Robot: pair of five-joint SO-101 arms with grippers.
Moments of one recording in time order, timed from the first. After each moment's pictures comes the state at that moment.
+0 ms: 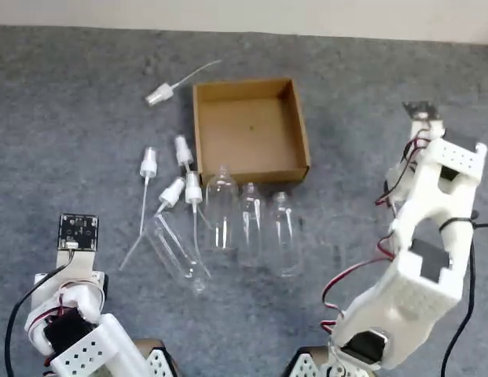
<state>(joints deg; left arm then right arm) -45.0 -103.6 96.0 71.3 -33.3 21.5 20.6 -4.9 75.6 30.6</state>
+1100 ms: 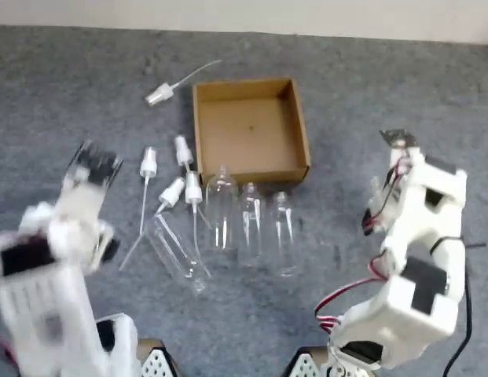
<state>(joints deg) -24.1 -52.9 41.1 86.3 -35.2 20.1 5.5 22.9 65.5 33.5</state>
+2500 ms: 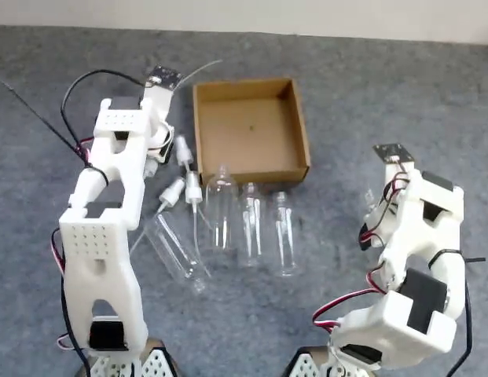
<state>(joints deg) -9.4 42.0 -24.8 69.2 -14.3 20.8 1.3 28.4 64.2 36.9</state>
